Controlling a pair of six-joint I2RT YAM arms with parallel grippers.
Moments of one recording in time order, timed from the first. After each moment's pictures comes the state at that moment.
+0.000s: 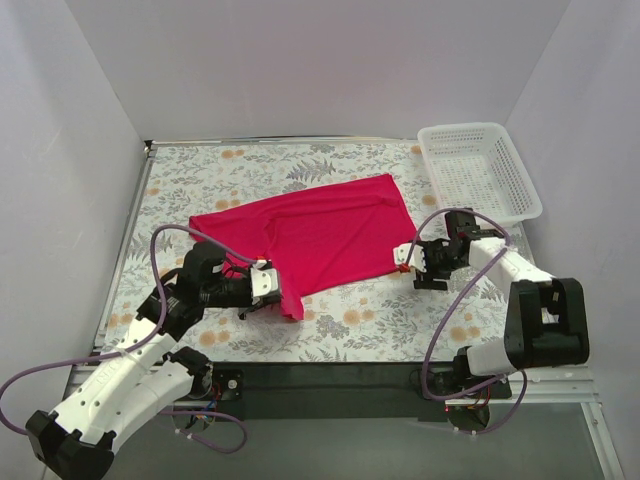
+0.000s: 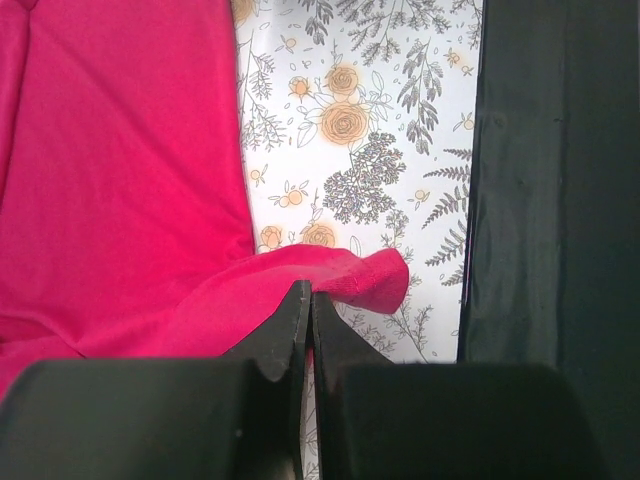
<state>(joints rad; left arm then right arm) -0.55 0.72 0.68 -0.60 0.71 0.60 0.11 1.38 0.75 -0.66 -0.55 -1.53</state>
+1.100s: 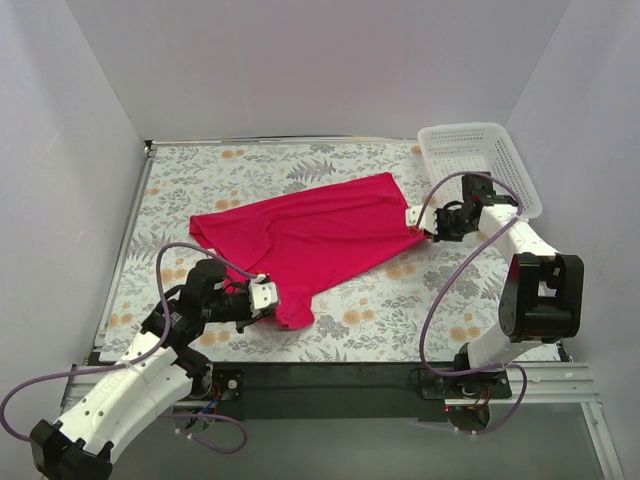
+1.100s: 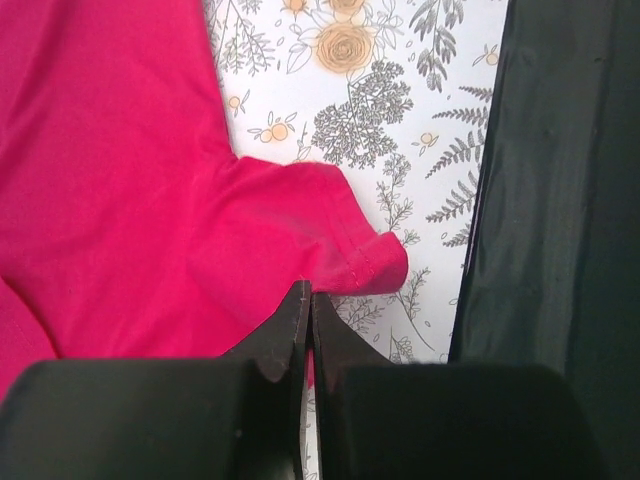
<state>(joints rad) -0.55 0.61 0.50 -0.57 0.63 0.57 0.01 1.57 1.06 -0.68 -0.49 -1.60</state>
